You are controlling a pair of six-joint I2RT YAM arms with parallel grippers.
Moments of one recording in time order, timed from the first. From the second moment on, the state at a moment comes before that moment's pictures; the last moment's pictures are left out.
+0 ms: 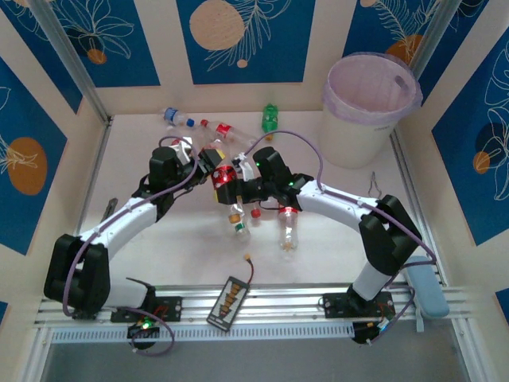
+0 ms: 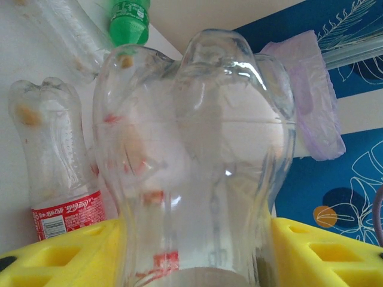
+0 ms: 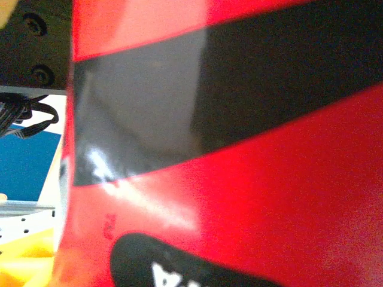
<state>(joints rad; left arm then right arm) -0.34 1.35 0.80 0.25 0.47 -1.05 0.74 1.65 1.13 -0.07 -0.62 0.62</state>
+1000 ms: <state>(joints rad) -0.31 1.20 0.74 -0.05 0.42 -0.82 0.31 1.55 1.77 -0.69 -0.14 0.15</state>
